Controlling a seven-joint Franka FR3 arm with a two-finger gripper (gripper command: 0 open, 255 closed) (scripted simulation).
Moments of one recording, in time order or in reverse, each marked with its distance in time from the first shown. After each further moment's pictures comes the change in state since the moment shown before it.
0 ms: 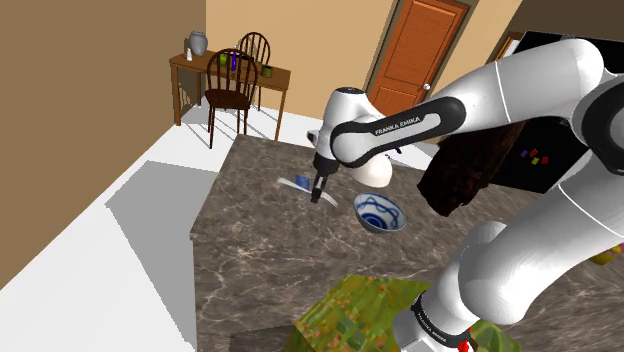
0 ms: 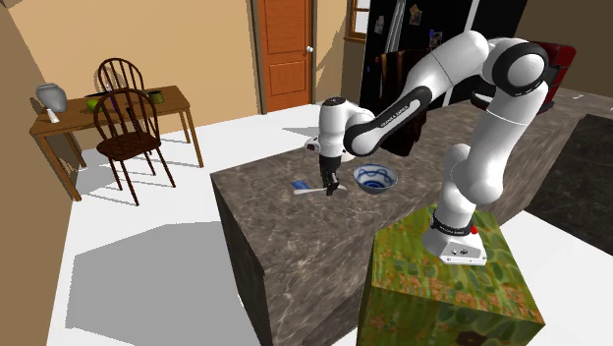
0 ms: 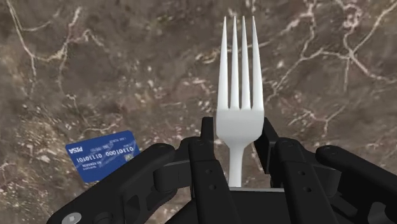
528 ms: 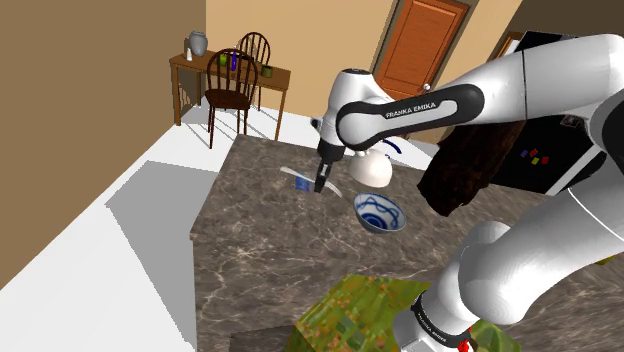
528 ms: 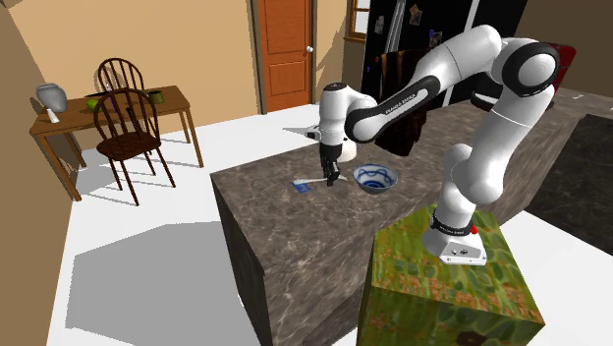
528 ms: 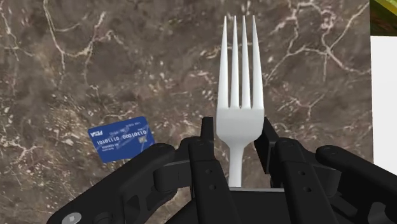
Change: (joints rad) arm 0.000 -0.066 0.002 0.056 0.002 -0.122 -0.005
